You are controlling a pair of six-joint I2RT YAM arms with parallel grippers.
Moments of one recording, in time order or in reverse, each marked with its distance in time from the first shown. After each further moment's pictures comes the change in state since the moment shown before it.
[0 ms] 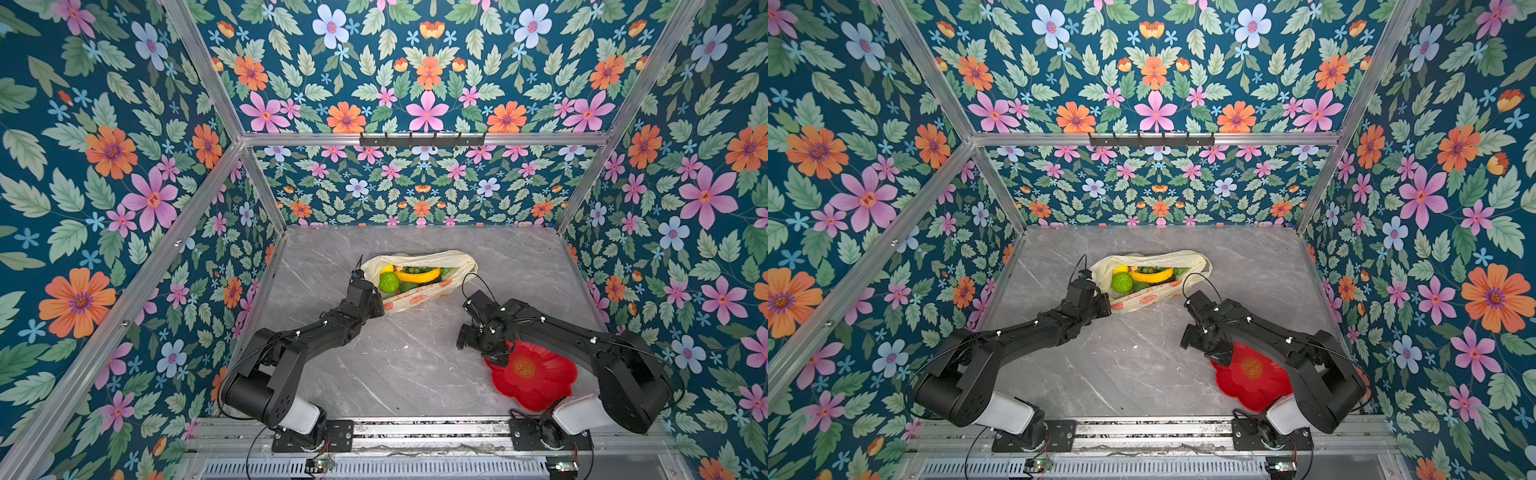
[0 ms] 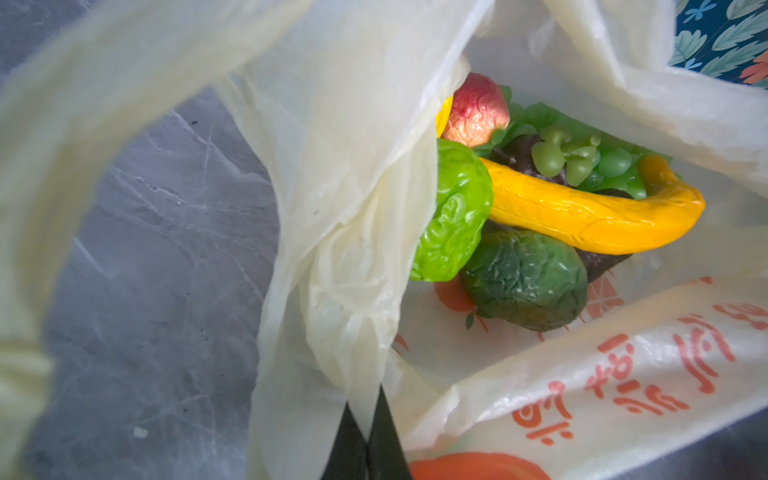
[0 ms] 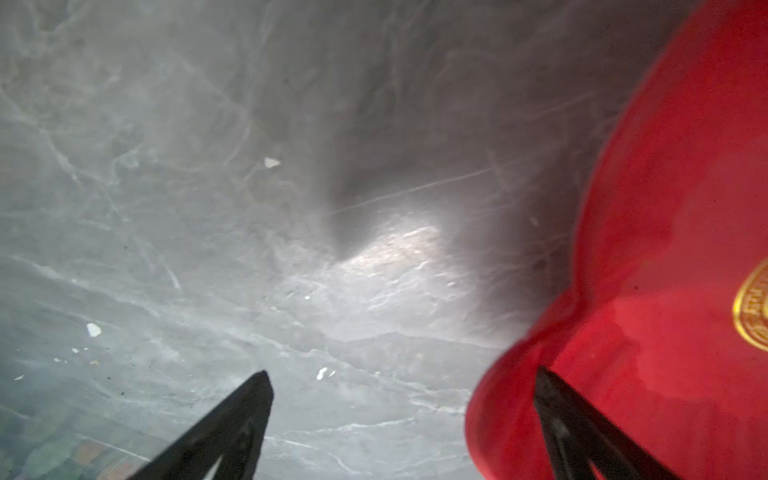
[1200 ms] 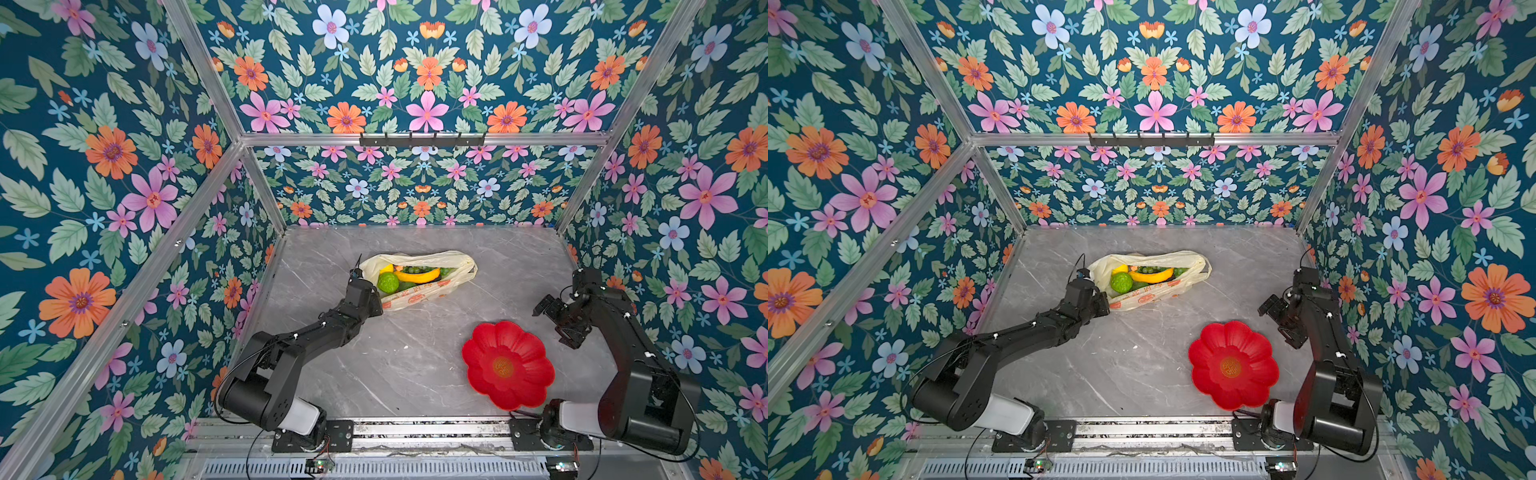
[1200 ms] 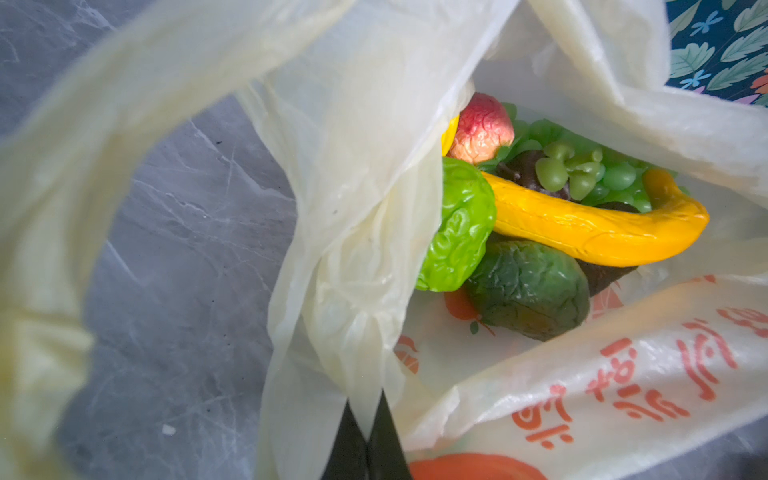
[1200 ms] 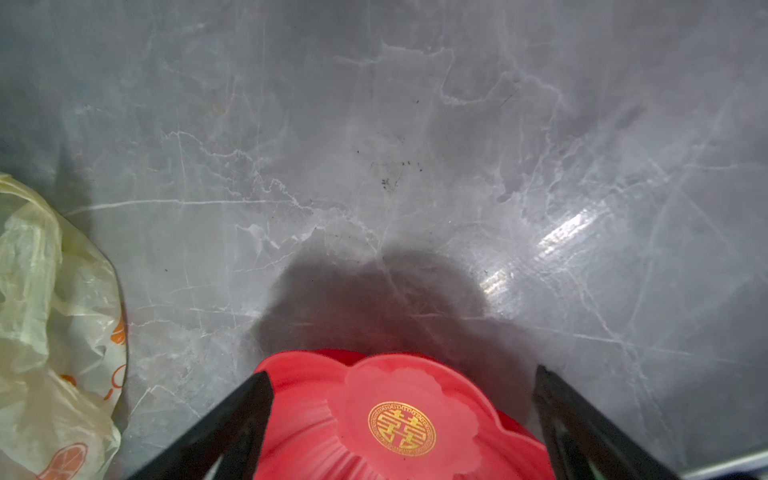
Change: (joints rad) left arm 0.002 -0.023 0.001 -0.011 -0.035 0.011; right arm -0.954 -0.163 0.029 -0.116 -0.075 -0.476
